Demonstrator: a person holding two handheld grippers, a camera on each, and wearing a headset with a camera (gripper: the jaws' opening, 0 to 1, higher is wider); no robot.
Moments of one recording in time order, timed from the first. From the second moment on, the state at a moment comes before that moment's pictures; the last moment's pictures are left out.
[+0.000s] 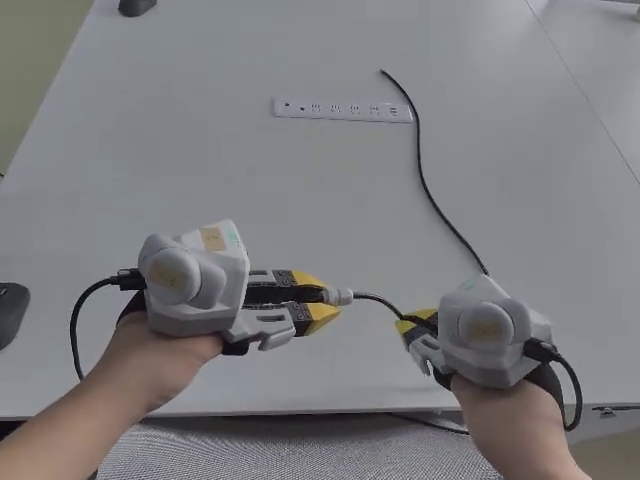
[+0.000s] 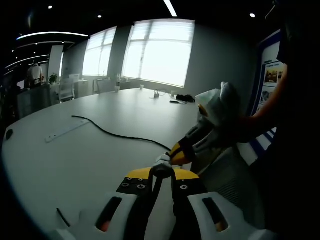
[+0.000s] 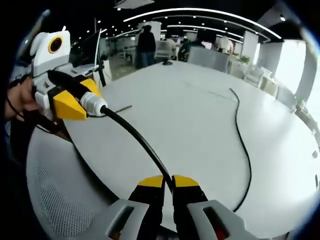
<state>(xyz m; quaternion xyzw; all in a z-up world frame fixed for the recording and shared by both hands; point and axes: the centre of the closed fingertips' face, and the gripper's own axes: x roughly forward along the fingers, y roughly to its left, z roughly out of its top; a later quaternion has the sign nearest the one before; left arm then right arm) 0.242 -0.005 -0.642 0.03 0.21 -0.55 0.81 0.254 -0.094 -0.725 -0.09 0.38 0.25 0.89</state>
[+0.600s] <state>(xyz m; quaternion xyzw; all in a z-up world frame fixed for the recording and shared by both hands) 0.244 -0.001 -0.643 0.03 0.22 -0.55 0.81 0.249 -0.090 -0.726 -0.08 0.38 0.25 0.89</state>
